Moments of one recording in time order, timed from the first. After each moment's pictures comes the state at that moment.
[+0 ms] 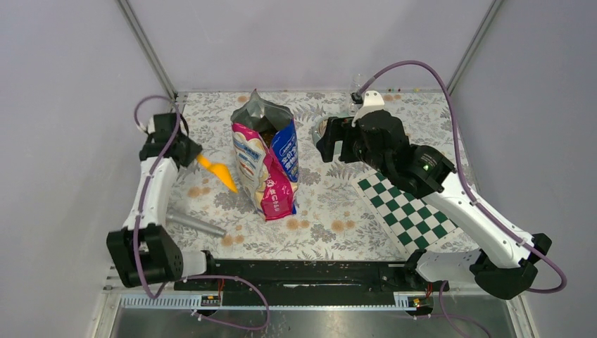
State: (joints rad) left arm 0.16 1.33 1.05 -0.65 -0.11 -0.75; right arm 0.85 1.21 1.49 -0.73 0.30 0.50
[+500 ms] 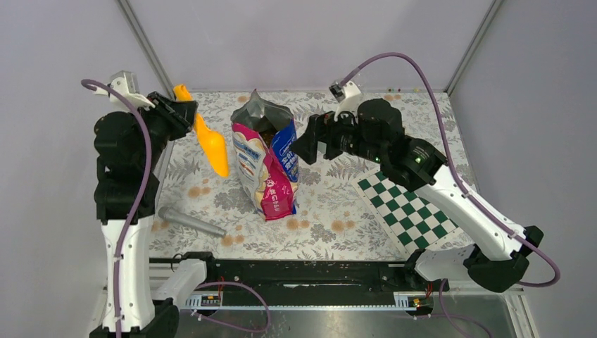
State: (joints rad) left arm 0.01 0.94 1.48 -0.62 0.09 -0.50; right arm 0.85 1.27 1.54 -0.57 -0.05 0.44
